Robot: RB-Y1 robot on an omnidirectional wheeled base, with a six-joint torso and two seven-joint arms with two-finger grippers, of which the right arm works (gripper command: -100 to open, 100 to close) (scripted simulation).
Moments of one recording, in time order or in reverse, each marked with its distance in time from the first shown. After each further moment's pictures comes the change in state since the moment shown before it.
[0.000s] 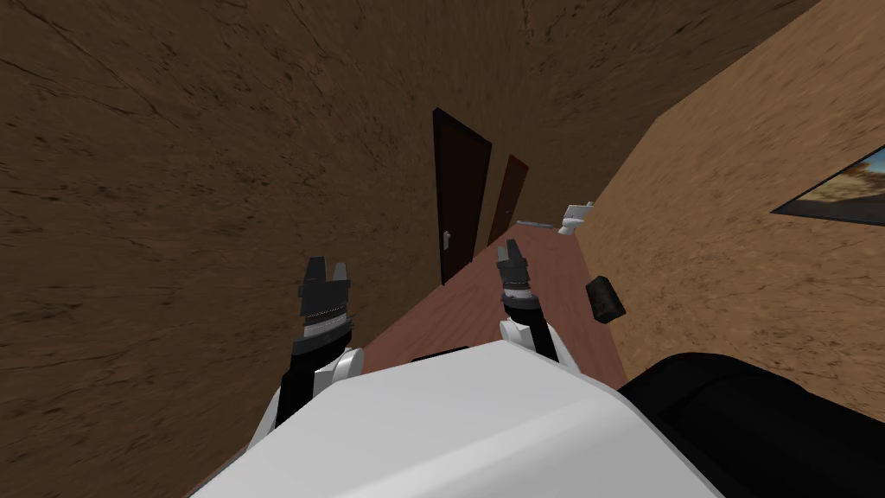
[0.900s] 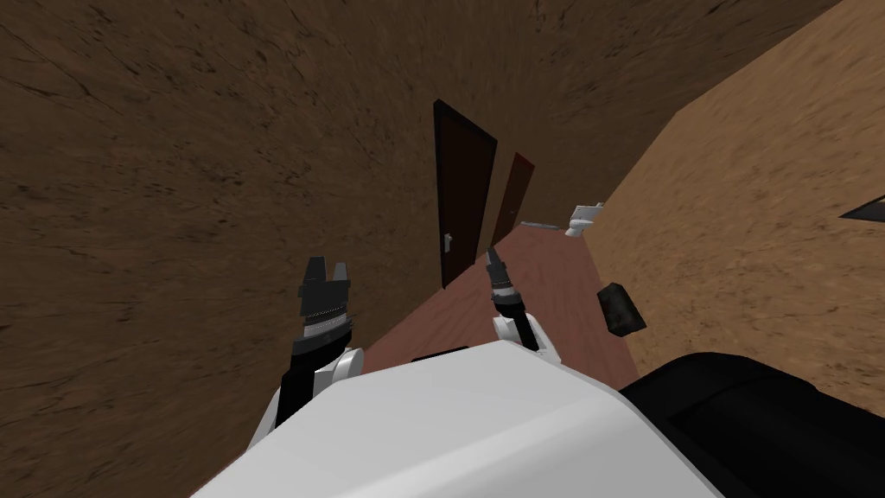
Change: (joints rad) arm -0.107 -0.059 0.006 0.206 0.055 -0.036 0.077
